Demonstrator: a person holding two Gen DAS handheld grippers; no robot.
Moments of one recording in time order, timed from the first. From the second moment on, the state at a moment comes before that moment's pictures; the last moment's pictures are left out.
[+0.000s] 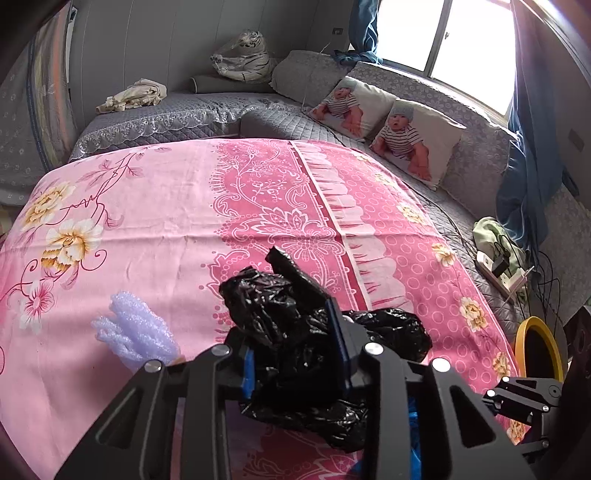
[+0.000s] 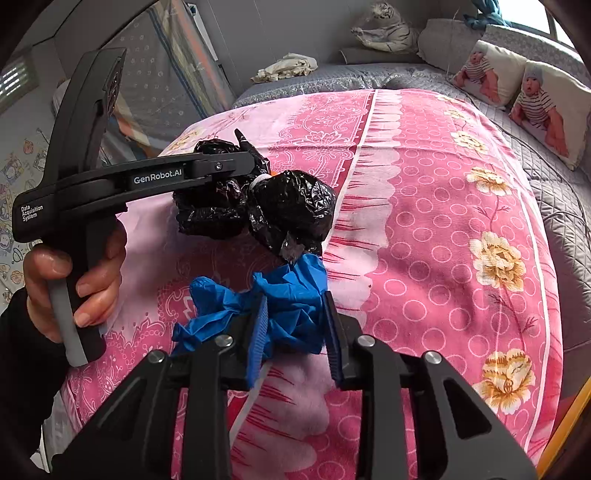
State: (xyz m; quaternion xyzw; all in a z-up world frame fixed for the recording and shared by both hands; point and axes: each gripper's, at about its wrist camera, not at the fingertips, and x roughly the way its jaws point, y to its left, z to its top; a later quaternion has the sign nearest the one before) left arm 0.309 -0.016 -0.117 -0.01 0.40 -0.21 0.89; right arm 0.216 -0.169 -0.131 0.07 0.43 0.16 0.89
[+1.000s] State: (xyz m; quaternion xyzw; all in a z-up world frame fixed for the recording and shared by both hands) left arm 0.280 0.082 -0.050 -0.10 0.34 -0.15 0.92; right arm 0.181 -0.191 -0.080 0.08 0.37 0.13 0.92
